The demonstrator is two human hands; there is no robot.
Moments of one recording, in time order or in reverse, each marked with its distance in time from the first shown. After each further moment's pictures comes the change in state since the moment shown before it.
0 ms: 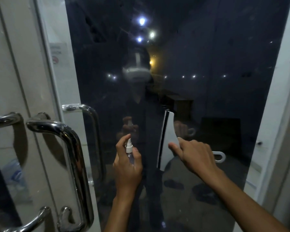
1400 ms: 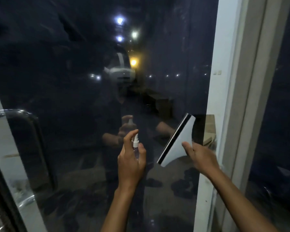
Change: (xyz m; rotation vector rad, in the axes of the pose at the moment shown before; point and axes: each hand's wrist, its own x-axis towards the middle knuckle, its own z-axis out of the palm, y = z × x) left_hand -0.036 0.084 0.151 -0.065 -0.124 0.048; right_hand -0.035 0.213 0.048 0.312 0.032 0.352
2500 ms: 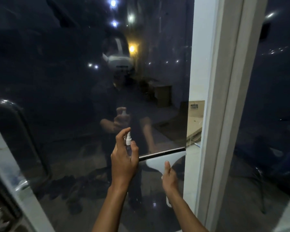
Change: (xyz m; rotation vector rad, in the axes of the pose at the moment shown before) left_hand -0.050 0.014 0.020 0.042 -0.075 -0.066; right_hand -0.097 -0.001 0.124 0.861 -0.119 0.648
